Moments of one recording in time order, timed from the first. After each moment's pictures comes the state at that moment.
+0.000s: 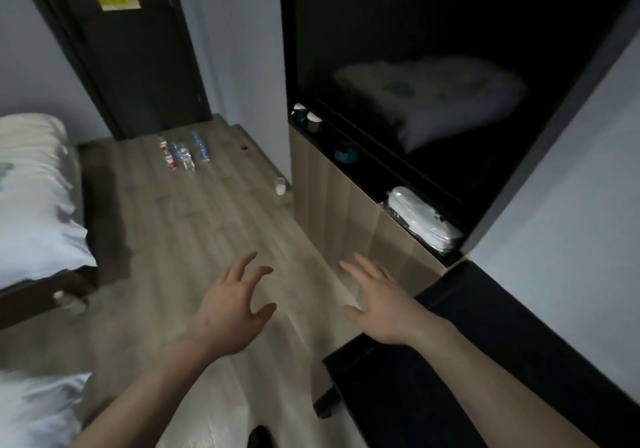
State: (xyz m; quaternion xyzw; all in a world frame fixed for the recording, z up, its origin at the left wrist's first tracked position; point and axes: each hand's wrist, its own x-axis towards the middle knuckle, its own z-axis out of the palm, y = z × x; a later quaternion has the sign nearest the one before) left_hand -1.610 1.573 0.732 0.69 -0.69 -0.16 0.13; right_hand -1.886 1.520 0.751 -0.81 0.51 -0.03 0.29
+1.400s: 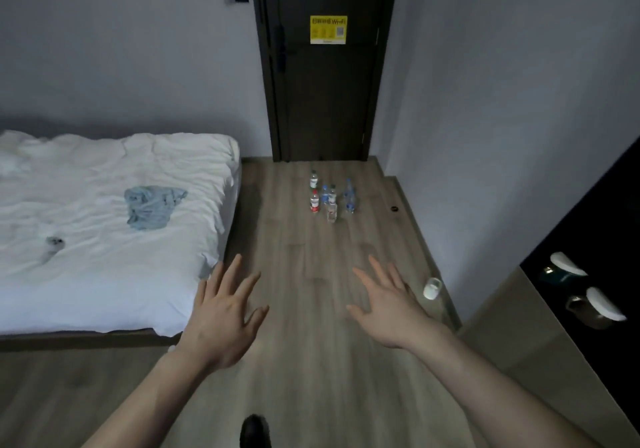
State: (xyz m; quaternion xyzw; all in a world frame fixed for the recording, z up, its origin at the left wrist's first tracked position) left_hand -1.013 1.181 0.757 0.88 -0.47 -0.08 0.08; right_hand -1.225 0.979 0.754 -0.90 0.37 0.06 0.23
